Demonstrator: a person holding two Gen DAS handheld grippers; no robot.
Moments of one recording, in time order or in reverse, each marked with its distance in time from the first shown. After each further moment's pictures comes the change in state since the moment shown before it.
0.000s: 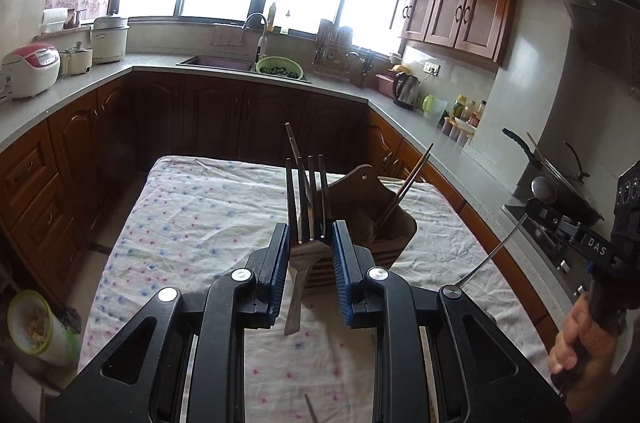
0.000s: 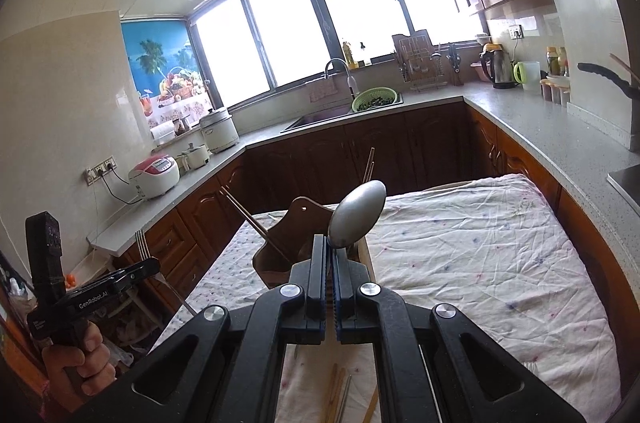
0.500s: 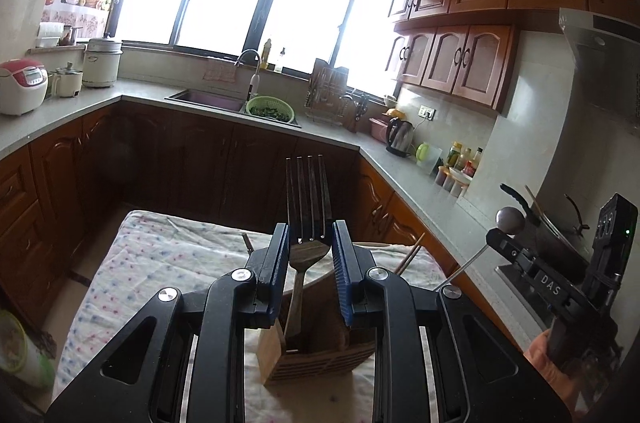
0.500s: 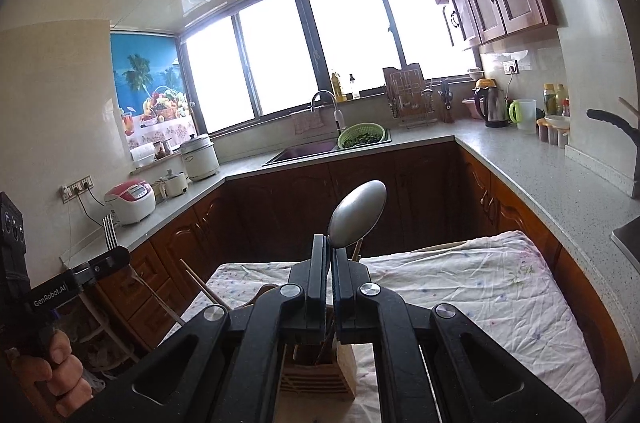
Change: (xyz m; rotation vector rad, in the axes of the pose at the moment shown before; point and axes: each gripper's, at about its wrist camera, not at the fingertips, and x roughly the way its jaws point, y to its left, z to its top) left arm 0.055 -0.020 0.066 -0.049 -0.137 -0.034; right arm 0.063 -0.003 0.055 -0.055 -0.102 -0.084
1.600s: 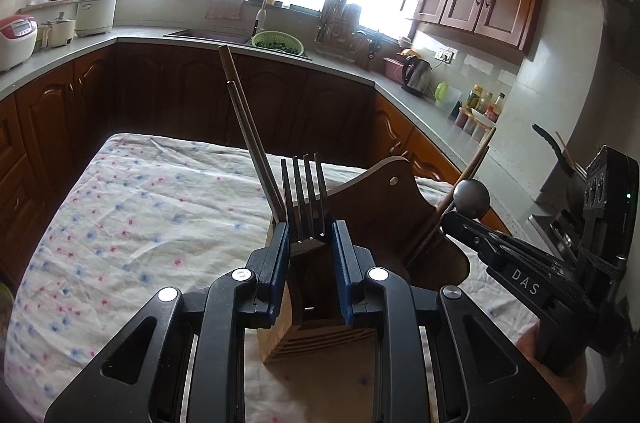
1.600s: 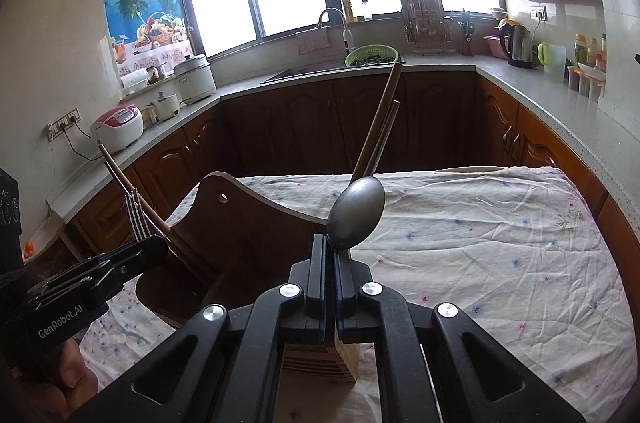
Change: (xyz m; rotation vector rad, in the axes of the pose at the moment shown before) left arm 0.087 0.010 -0.083 -0.002 0.203 0.038; right arm 0.102 0.003 -0.078 -0.026 0.271 0.034
